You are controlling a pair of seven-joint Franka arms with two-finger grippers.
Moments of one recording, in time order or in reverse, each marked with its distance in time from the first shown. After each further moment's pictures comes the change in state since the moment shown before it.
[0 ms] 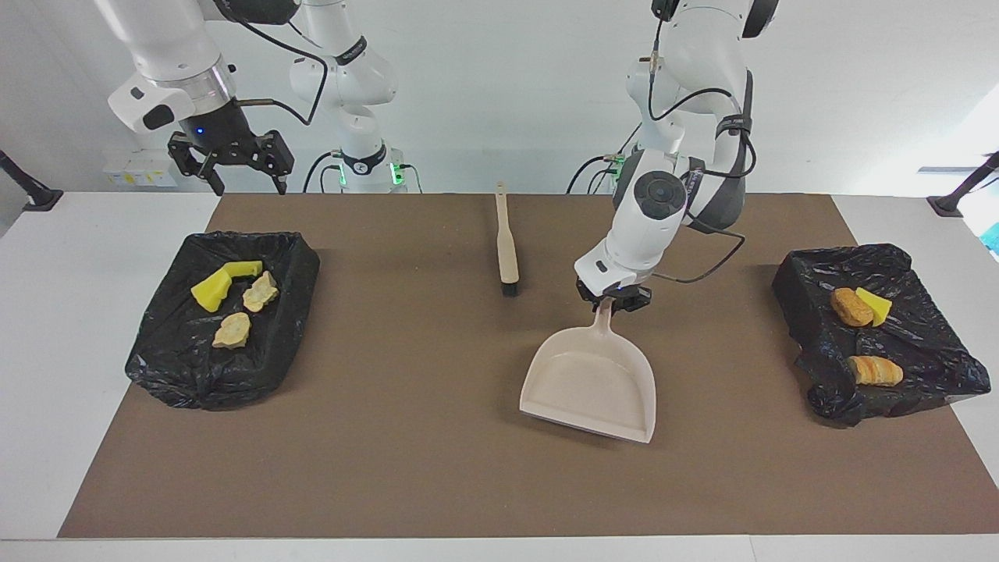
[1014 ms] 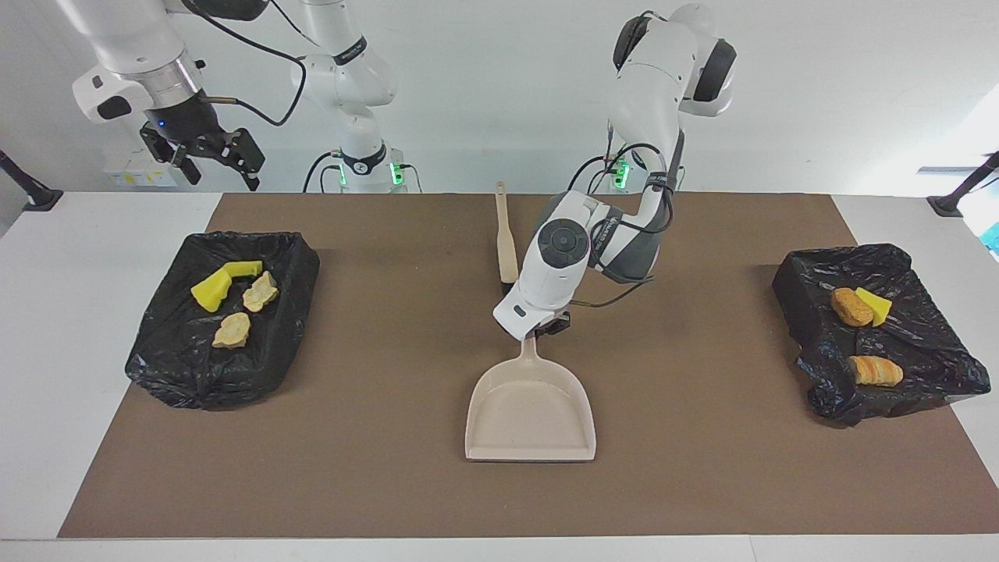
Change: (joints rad) left arm -0.132 0.345 -0.006 0.426 -0.098 -0.064 -0.355; right arm -0.090 -0.012 0.014 0.000 0.001 -0.028 0.093
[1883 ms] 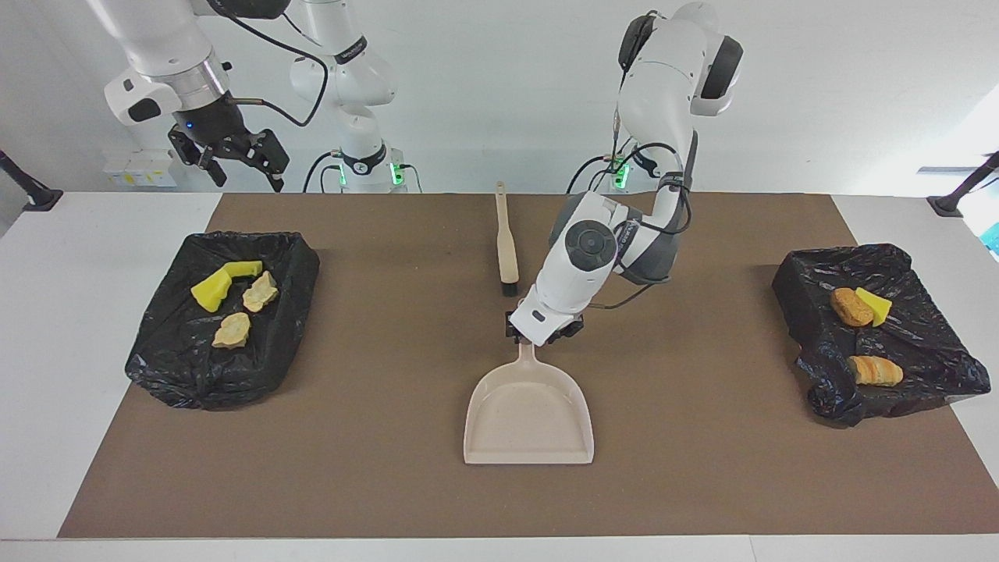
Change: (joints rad) left arm 0.046 -0.043 0.019 -0.009 -0.027 0.005 -0.003; right arm 0.043 -0.028 0.006 -0.046 0.040 0.025 0.058
